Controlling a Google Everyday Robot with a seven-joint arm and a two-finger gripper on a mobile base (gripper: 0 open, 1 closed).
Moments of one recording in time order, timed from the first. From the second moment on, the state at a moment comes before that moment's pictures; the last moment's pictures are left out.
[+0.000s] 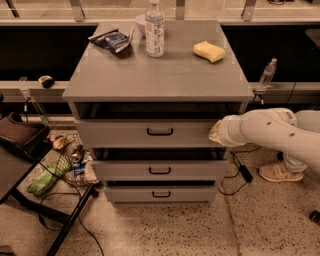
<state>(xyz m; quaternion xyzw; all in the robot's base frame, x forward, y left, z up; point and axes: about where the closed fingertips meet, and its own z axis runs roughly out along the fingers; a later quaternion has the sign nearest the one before) 0.666 -0.208 0.667 -0.61 0.70 -0.12 0.34</state>
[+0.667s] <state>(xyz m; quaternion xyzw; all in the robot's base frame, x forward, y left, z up) 0.612 -0.250 0.706 -0.66 0.68 -0.15 0.27</state>
